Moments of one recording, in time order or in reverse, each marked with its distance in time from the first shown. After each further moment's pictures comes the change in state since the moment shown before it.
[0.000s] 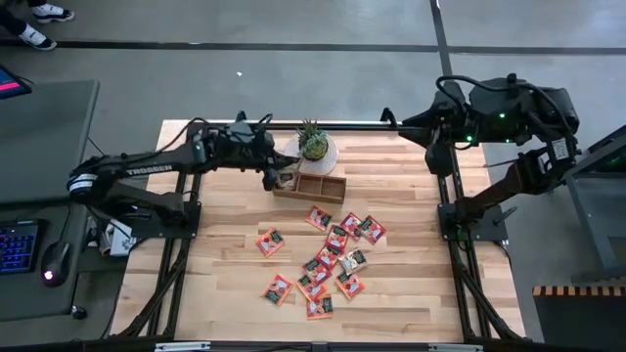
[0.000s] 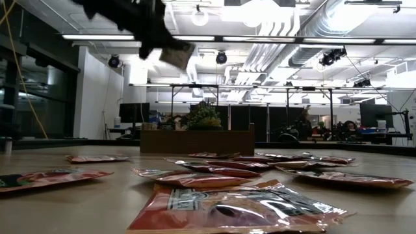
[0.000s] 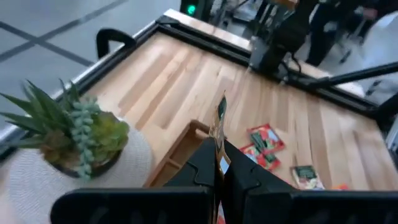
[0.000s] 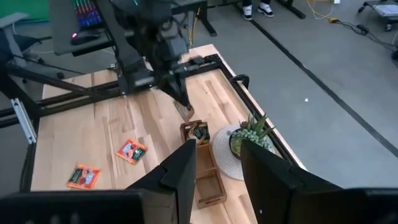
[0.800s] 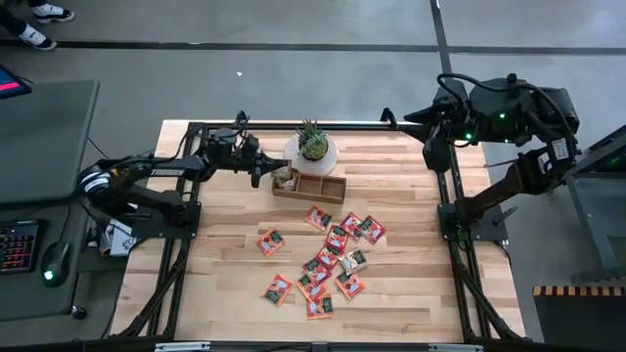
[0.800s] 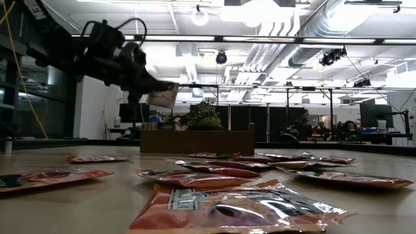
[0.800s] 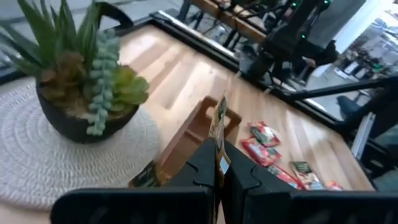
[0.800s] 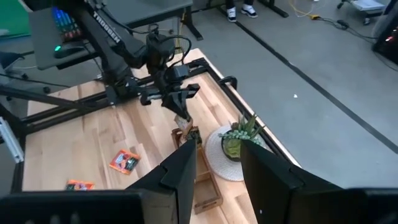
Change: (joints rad) left arm 0.319 0.126 -0.465 0.720 0.432 -0.089; right arm 0.000 0.000 0.000 0.002 0.070 0.056
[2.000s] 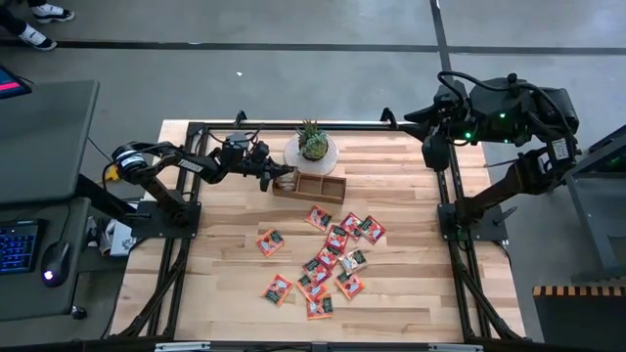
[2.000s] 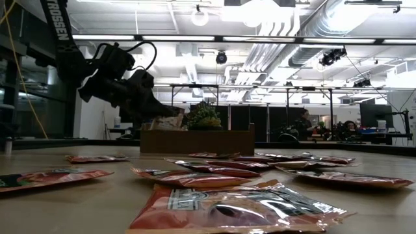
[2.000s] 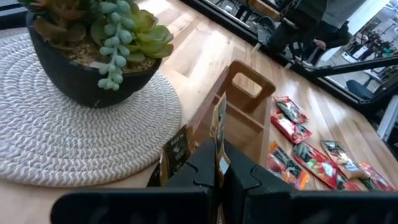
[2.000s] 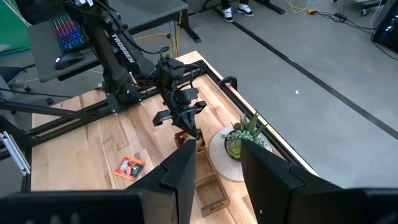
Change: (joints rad) left arm -0.003 0.306 0.001 0.227 -0.008 0.038; right arm 0.000 0.000 0.000 0.006 0.004 0.060
